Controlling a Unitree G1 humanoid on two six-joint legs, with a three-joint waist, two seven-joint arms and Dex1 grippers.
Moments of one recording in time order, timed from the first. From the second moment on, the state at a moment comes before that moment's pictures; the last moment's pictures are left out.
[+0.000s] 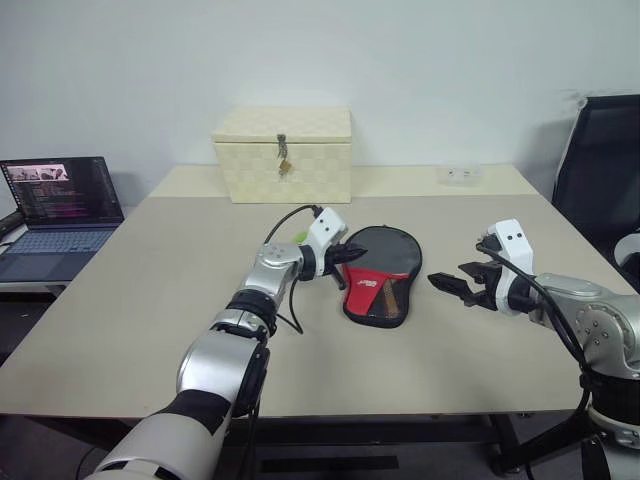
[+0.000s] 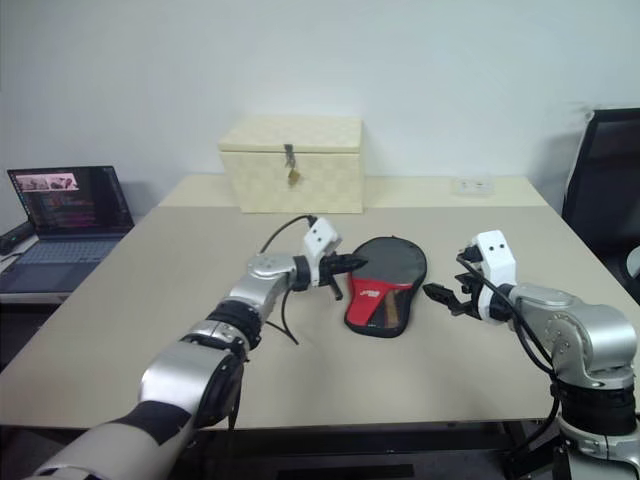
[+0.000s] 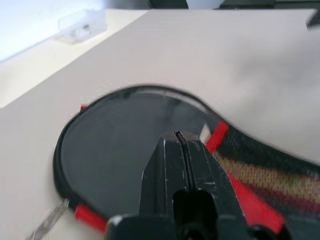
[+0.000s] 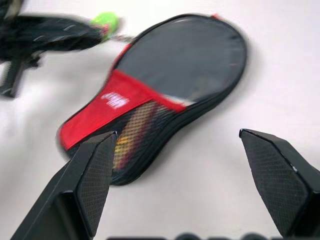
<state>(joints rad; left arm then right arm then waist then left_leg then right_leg) -1.17 0.26 -0.01 1.21 0.00 -0.21 -0.95 -0.66 -0.55 -0.21 -0.24 0.54 1.26 0.36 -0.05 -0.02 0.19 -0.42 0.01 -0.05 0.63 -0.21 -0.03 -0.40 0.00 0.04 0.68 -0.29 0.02</state>
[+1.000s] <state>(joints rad) -0.60 0.54 0.13 0.20 -0.35 0.36 -1.01 -0.92 -0.28 -0.10 0.60 0.29 0.82 0.33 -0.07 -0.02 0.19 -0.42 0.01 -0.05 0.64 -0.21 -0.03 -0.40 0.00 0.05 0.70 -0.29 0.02</state>
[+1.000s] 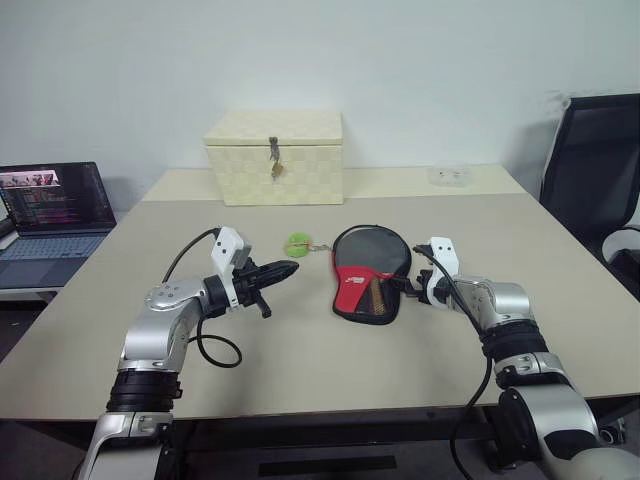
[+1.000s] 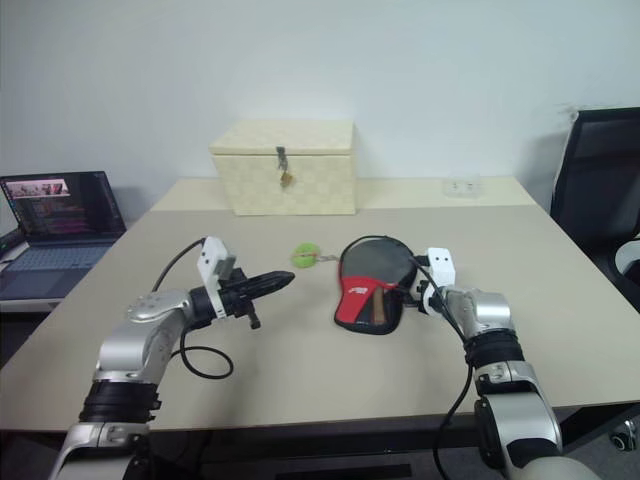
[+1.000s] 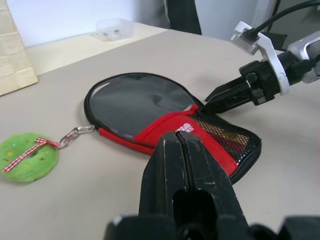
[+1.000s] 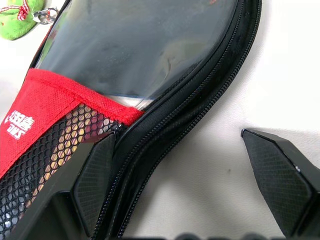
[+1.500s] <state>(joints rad) -0.59 0.58 0.13 0.20 -0.38 0.38 -0.99 -0.86 -0.22 -0.16 0.43 0.34 0.94 0.29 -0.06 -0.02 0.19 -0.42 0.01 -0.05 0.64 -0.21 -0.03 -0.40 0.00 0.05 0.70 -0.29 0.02</state>
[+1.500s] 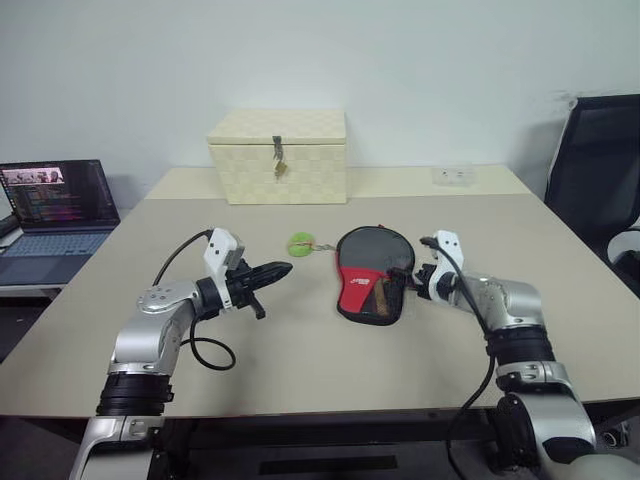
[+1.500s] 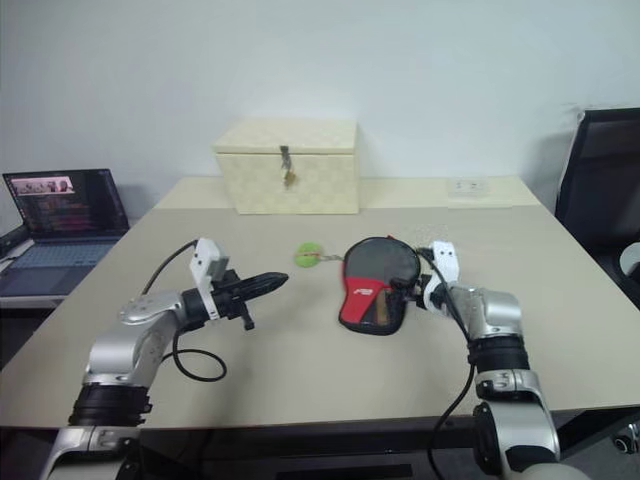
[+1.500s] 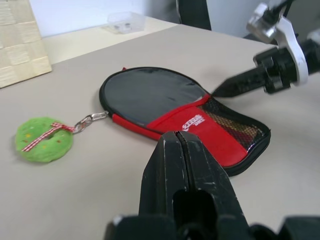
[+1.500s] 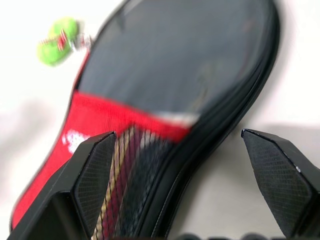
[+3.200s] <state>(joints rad) -0.32 0.77 0.11 -0.05 -0.48 0.51 -1.18 -0.64 -0.09 -0.13 -0.03 0.47 1.32 0.29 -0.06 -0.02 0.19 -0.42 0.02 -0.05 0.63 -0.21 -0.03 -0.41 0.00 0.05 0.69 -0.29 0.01</state>
